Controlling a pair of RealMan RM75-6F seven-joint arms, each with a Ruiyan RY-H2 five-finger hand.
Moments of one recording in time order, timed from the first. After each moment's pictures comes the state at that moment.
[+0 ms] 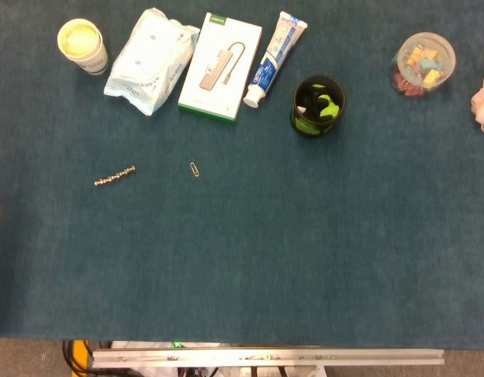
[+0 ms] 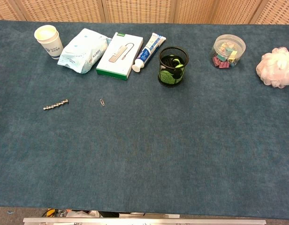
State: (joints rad) left arm -0.16 -1.11 0.03 -1.66 1.37 1.48 0.15; right arm 0.02 -0.98 0.07 -1.64 -1.48 1.47 0.07
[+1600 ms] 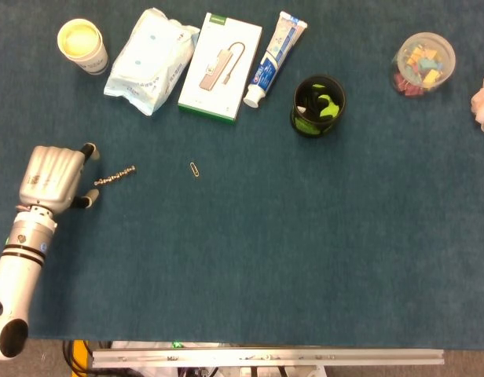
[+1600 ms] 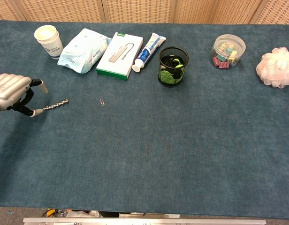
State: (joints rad) left arm -0.41 -1.46 -0.06 -1.40 1.20 1.07 0.42; right arm 0.04 -0.96 0.09 -1.63 -1.44 1.48 0.08
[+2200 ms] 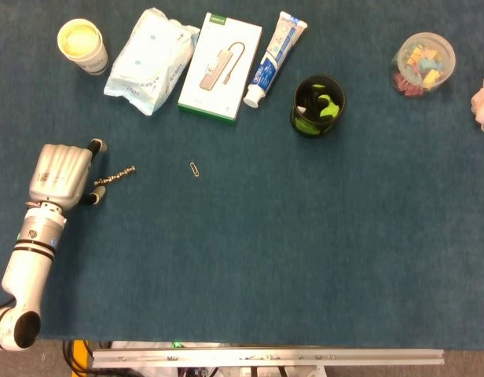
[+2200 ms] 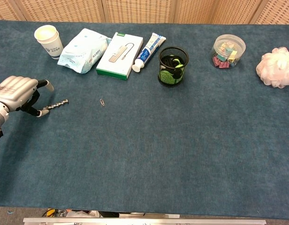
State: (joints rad) left arm -0.43 -1.55 -0.06 -1.28 1.19 1.06 0.39; right arm 0.03 -0.96 0.09 -1.62 -1.44 1.49 0.09
